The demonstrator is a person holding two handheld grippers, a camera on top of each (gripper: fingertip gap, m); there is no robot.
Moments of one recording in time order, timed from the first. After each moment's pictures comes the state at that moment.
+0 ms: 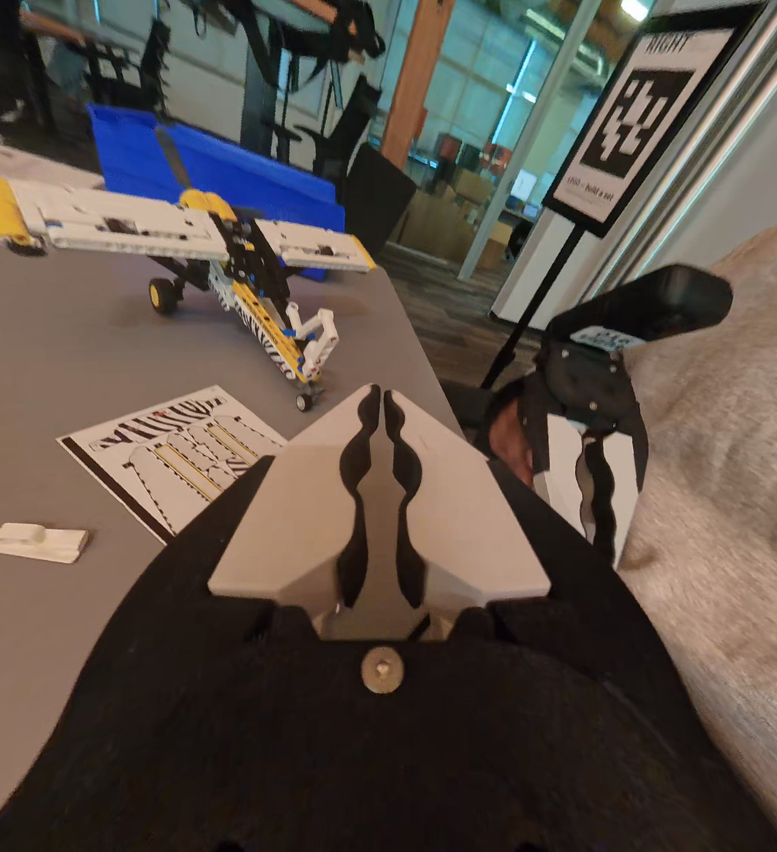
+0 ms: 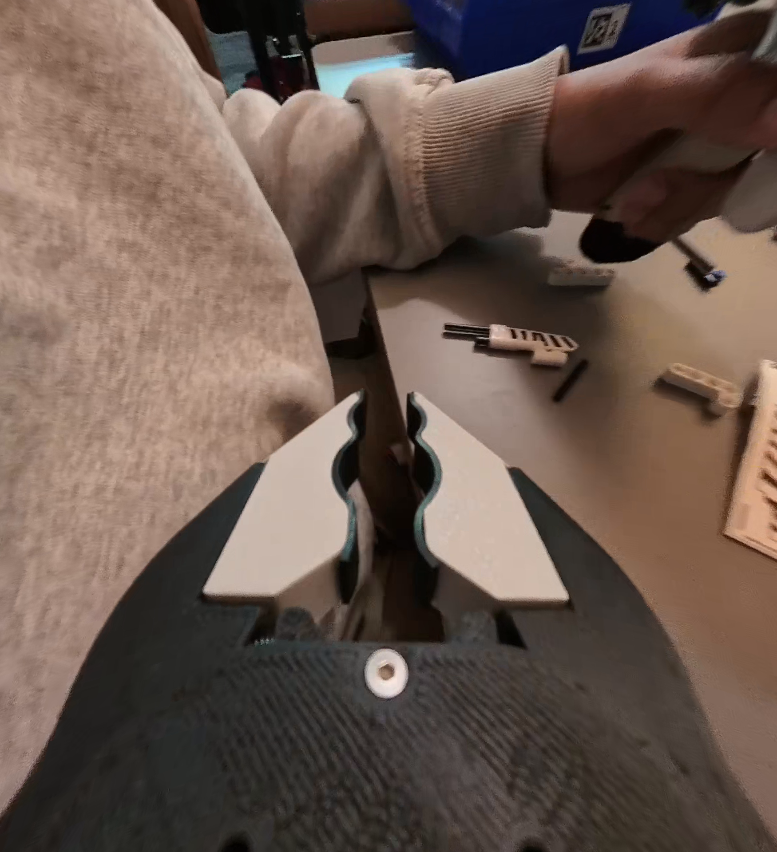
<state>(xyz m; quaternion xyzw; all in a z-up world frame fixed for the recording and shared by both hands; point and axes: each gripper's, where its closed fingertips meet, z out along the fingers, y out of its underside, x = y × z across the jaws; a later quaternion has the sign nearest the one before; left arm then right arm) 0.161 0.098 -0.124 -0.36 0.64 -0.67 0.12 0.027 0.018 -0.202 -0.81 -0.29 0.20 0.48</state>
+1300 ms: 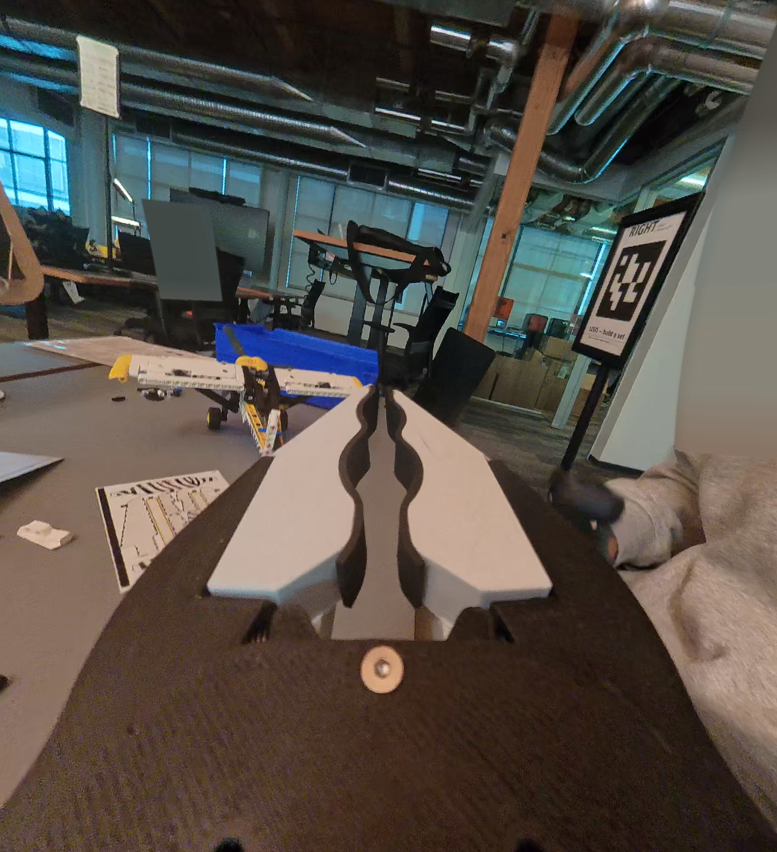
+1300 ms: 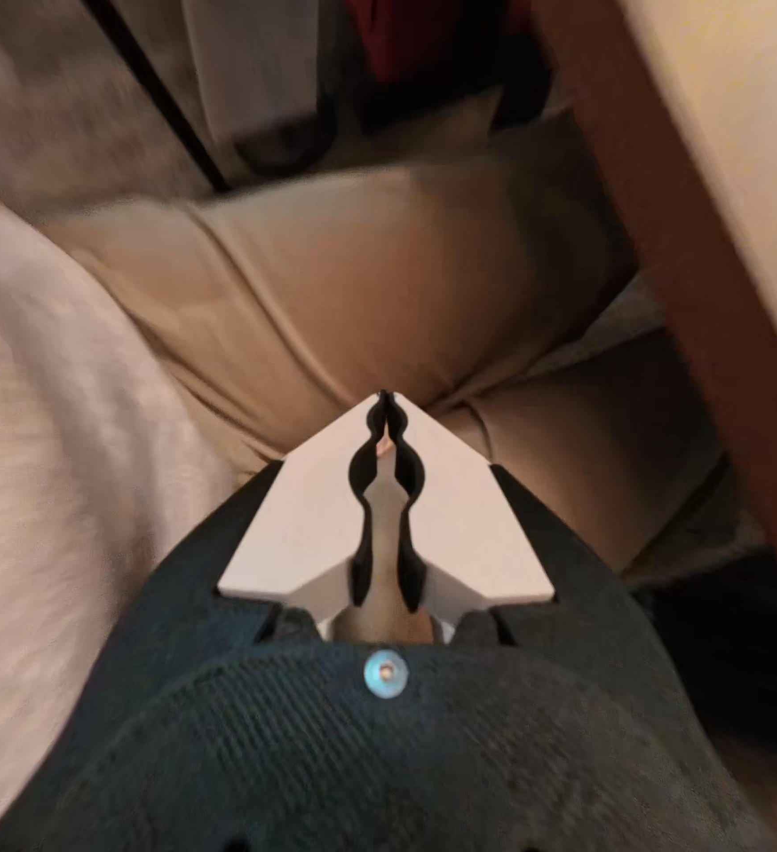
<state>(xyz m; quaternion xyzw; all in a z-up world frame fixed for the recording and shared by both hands) 0.059 0.067 -0.057 -0.37 0.49 -0.72 0.32 0.019 -0.089 -0.296 -0.92 -0.25 0.10 0.30</state>
